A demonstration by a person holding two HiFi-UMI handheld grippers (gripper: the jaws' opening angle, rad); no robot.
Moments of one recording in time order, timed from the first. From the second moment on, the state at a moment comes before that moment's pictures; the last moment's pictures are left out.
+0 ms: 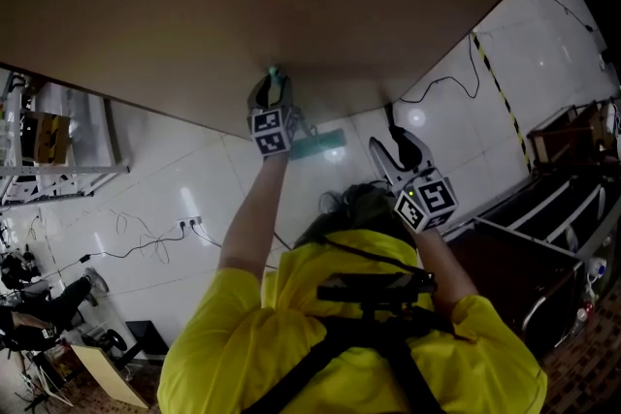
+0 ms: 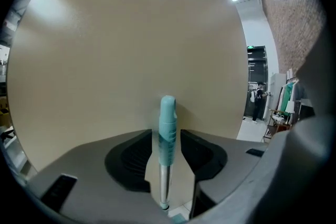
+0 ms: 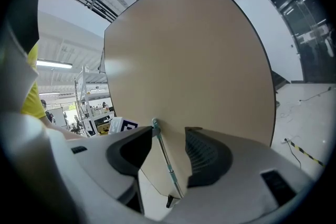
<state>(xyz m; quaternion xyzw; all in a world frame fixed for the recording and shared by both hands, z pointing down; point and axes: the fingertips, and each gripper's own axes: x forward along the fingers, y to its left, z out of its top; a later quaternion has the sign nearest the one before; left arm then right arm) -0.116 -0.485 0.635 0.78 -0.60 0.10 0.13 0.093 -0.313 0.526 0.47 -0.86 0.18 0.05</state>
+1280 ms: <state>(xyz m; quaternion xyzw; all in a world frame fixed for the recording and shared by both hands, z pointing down) -0.164 -0.257 0.438 0.80 -0.60 -0.01 0.08 0.110 -0.288 0.416 0.48 -0.87 0.10 -0.04</state>
